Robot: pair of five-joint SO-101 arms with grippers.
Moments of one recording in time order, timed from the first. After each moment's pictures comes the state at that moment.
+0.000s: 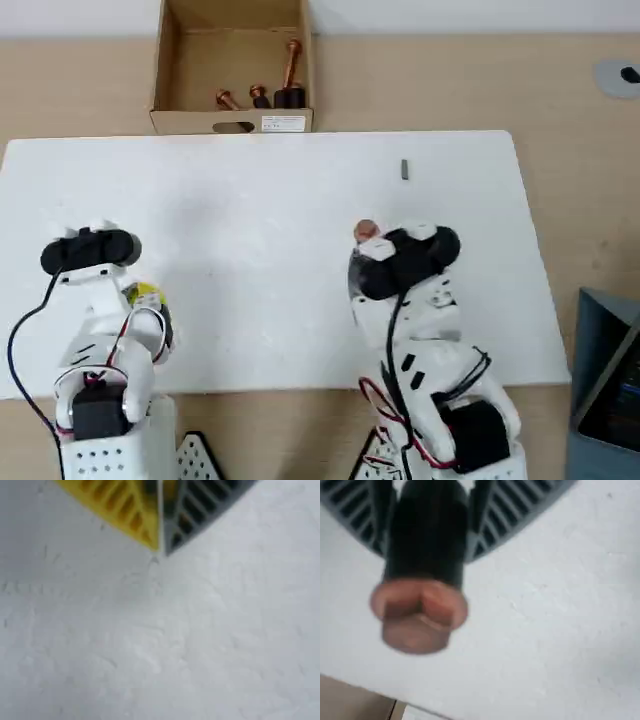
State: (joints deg) left arm -10.4 -104.2 86.3 69.1 -4.4; right arm -22.0 -103.6 72.0 62.7 -5.5
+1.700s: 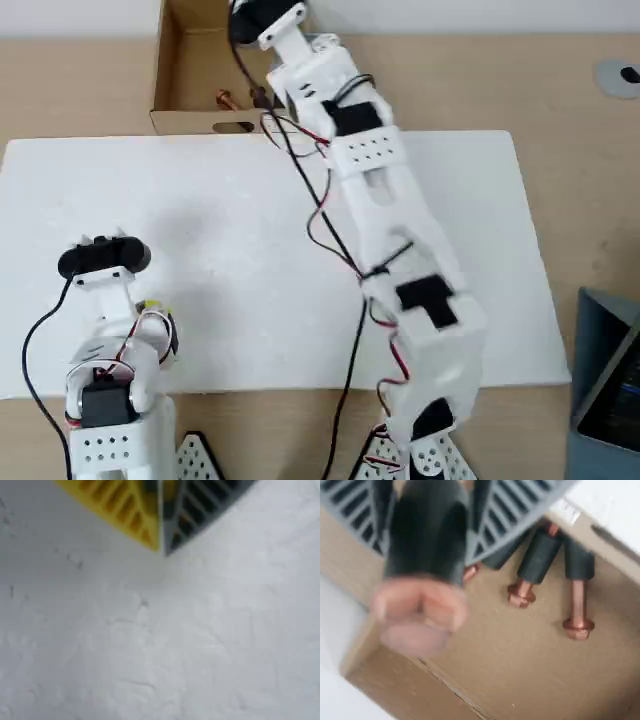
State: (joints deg) left arm -10.4 -104.2 92.3 69.1 -4.4; right arm -22.7 24.0 -19.6 28.4 15.2
